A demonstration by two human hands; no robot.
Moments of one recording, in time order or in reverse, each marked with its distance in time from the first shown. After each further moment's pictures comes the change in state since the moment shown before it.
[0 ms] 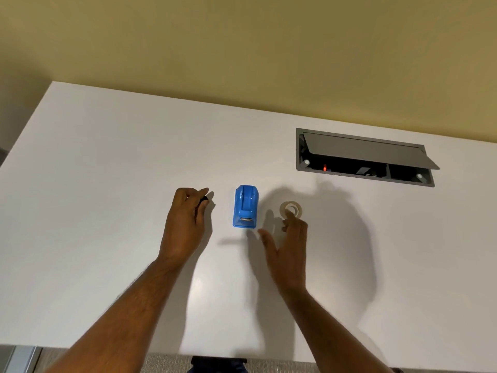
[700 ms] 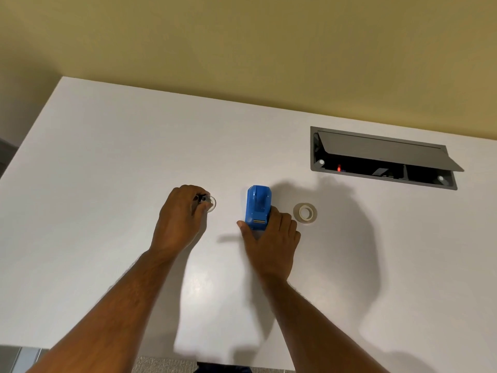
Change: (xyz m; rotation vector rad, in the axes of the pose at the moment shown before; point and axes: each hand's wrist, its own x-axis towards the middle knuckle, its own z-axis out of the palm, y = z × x) left_hand 0.021 -0.041 -0.013 0.084 -0.106 0.001; right_hand 0.010 -0.026 0.065 -0.424 0.089 -0.069
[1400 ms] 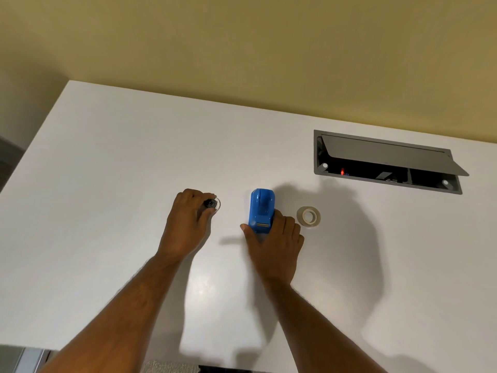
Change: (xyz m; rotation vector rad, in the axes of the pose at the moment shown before) left_hand -0.003 0.004 0.004 -0.033 -0.017 0.010; right_hand 0.001 0.001 0.002 -0.029 0.007 0.002
